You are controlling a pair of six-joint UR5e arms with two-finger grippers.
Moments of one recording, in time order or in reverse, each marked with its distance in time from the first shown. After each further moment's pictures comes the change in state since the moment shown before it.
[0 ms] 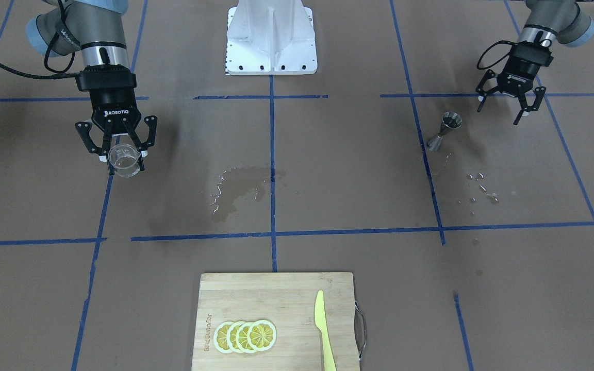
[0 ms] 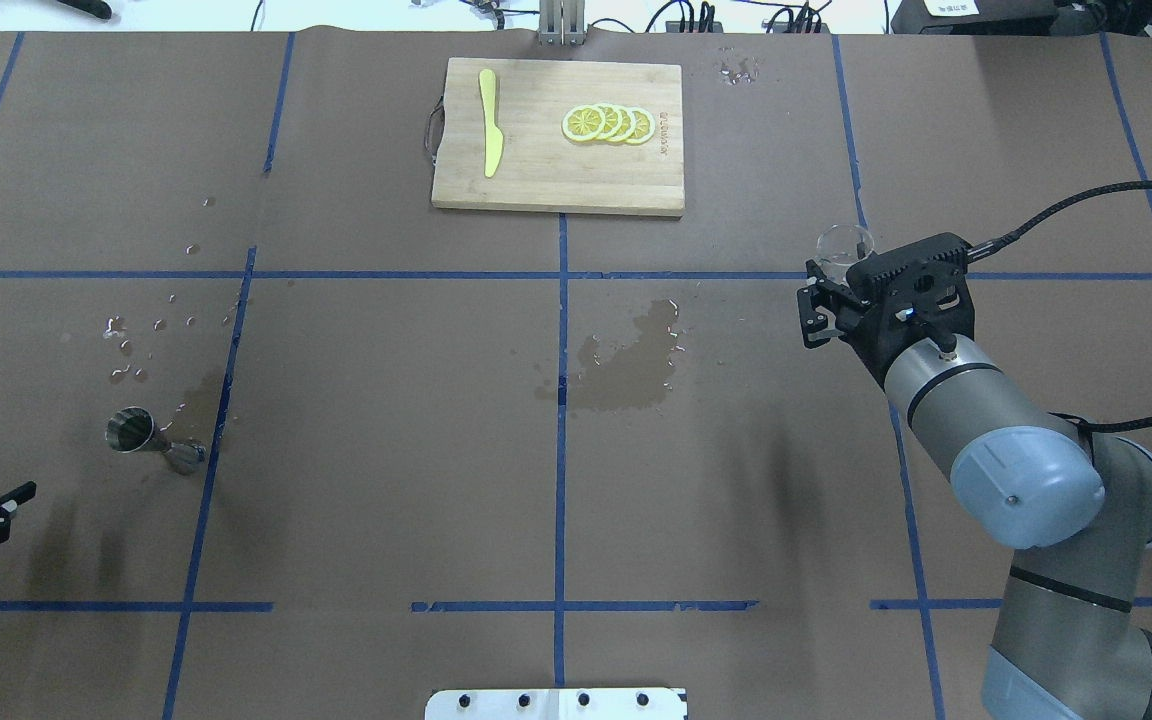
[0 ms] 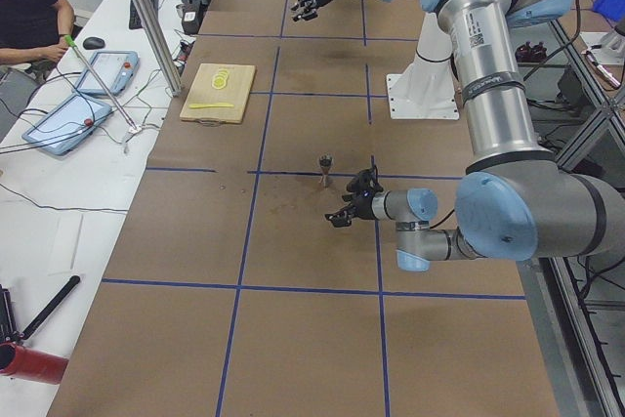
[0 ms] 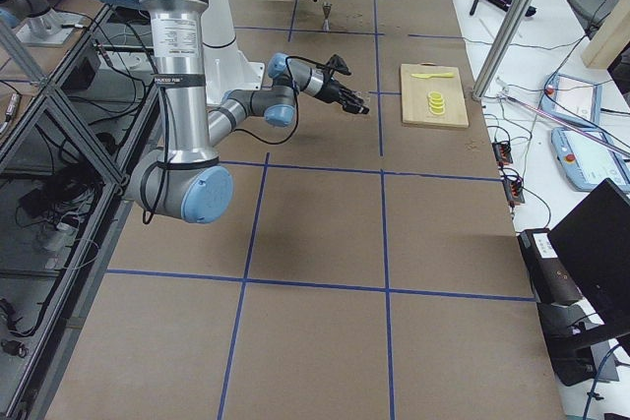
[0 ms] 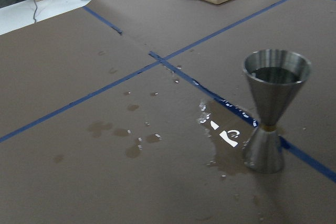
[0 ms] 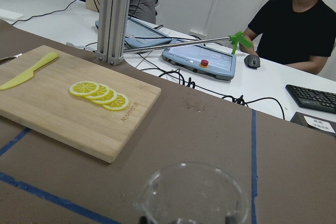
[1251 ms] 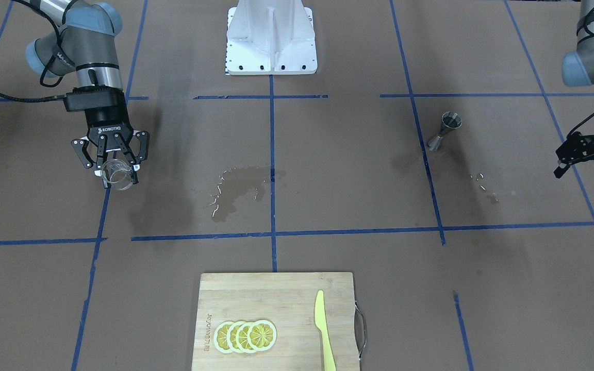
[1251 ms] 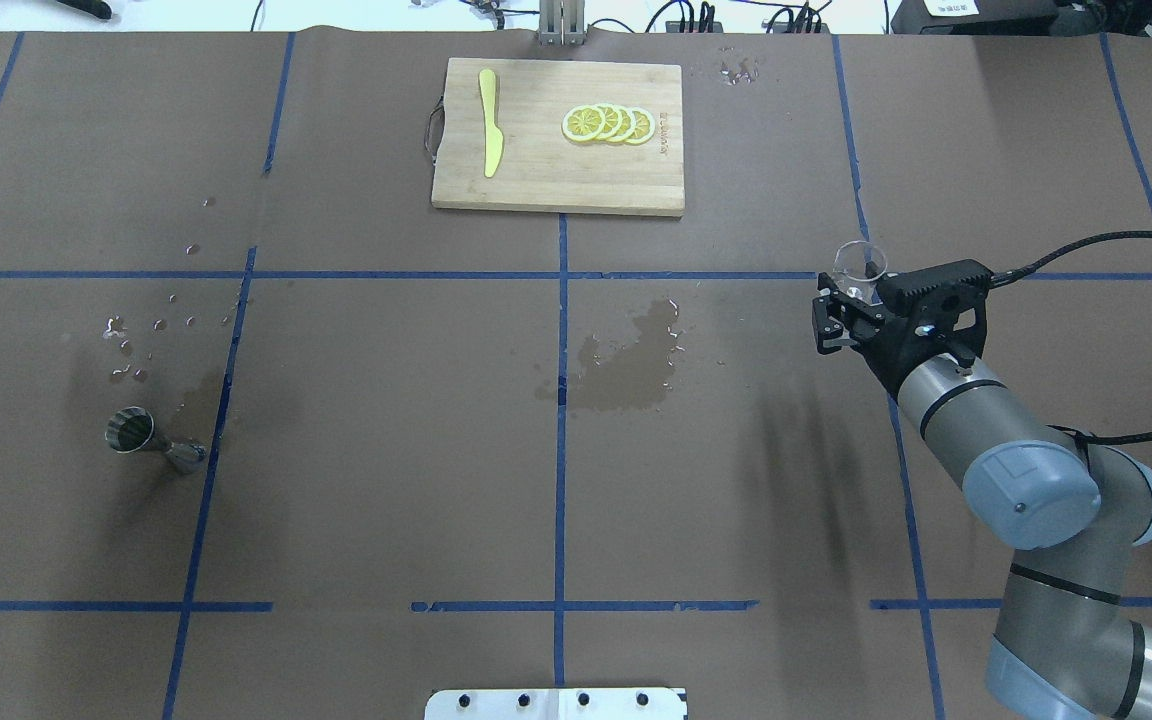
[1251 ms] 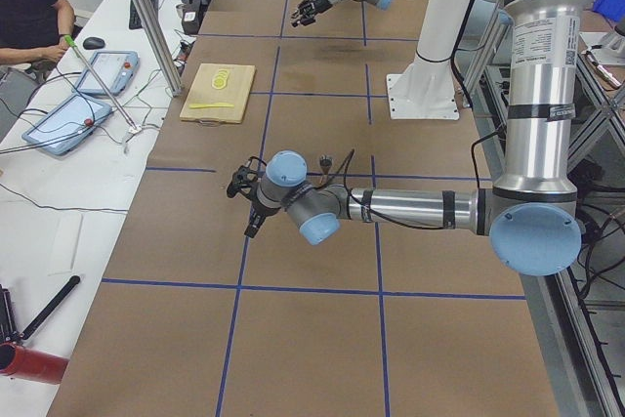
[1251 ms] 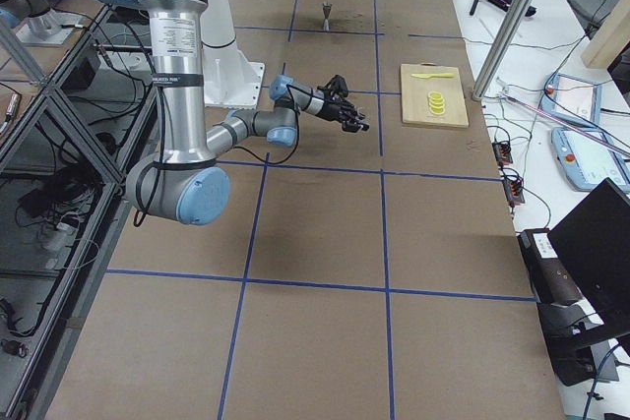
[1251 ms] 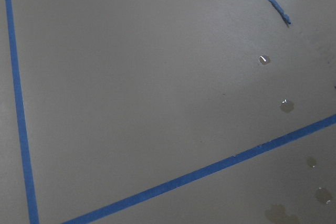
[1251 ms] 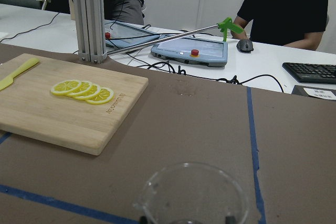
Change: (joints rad) left arm -0.931 -0.436 -0.005 0.917 -1.125 0.153; right arm -0.001 -0.046 -0.169 0.266 -0.010 0.127
